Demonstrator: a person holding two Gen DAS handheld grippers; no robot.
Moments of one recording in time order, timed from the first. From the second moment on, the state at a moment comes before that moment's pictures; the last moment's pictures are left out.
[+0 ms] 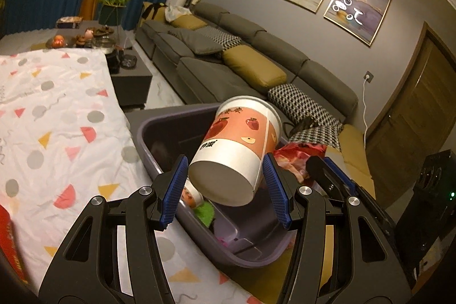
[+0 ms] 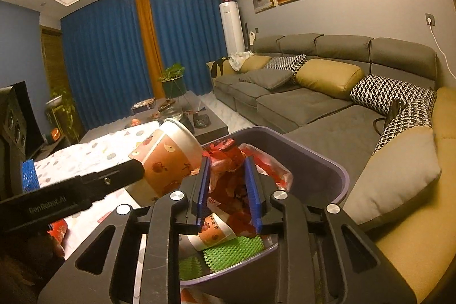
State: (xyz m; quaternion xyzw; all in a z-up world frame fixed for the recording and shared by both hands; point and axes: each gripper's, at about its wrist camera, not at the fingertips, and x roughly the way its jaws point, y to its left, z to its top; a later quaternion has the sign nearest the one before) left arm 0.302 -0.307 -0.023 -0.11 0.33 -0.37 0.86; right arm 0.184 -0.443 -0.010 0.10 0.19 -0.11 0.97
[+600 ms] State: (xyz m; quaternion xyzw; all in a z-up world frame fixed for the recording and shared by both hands) left arm 0.271 -0.251 -0.027 -0.13 0.32 -0.29 0.89; right arm 0.130 -0.428 -0.005 0.10 0.17 -0.14 0.97
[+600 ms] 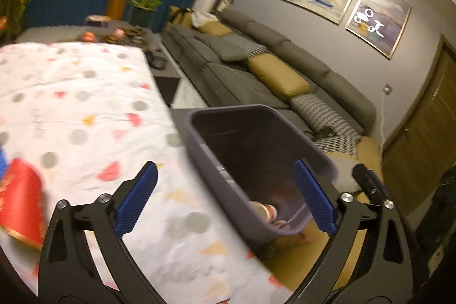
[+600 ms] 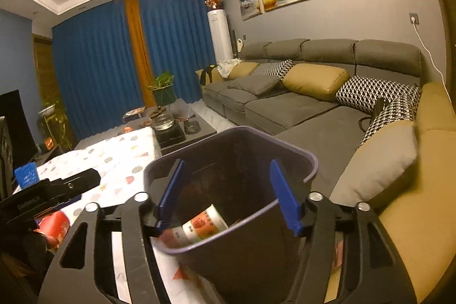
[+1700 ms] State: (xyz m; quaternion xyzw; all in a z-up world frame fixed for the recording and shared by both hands) left arm 0.156 0.028 -0.018 -0.14 0.24 0.00 0.96; right arm 0.143 -0.179 -0.049 -0.03 0.25 0.06 0.97
